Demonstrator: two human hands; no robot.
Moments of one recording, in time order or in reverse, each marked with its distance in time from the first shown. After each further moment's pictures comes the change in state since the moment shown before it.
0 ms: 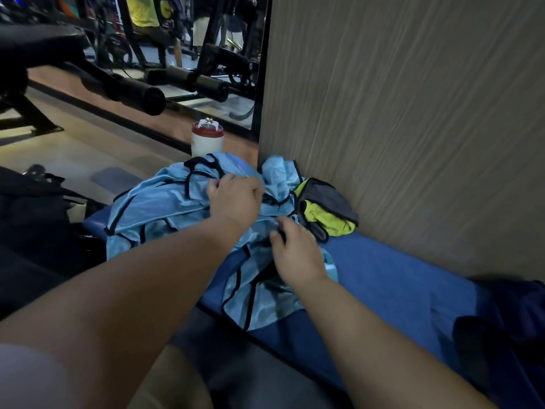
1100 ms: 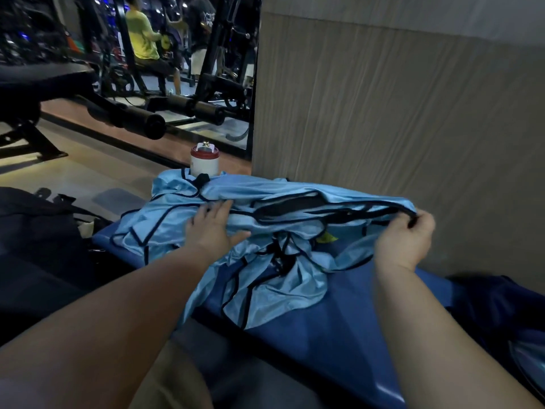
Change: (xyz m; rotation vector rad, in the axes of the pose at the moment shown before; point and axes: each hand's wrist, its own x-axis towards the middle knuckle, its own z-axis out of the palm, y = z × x) left_hand -0.046 -0.036 -0.021 0.014 -0.285 -0.054; right_hand -0.015 0.060 -0.132 0.536 1.052 0.342
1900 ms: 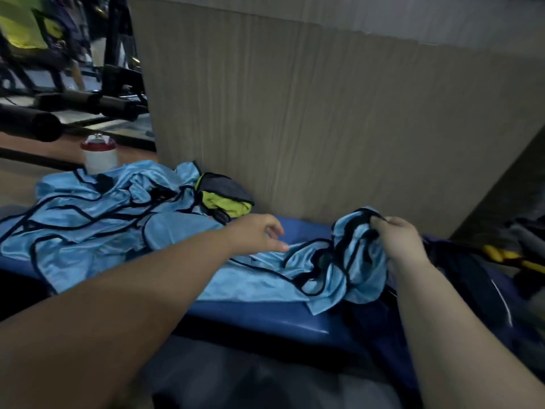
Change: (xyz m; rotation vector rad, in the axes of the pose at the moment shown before) left_hand -0.087 0.223 0.022 -0.393 -0.482 0.505; right_hand 0.077 0.031 -0.207 -0.207 -0.324 0.359
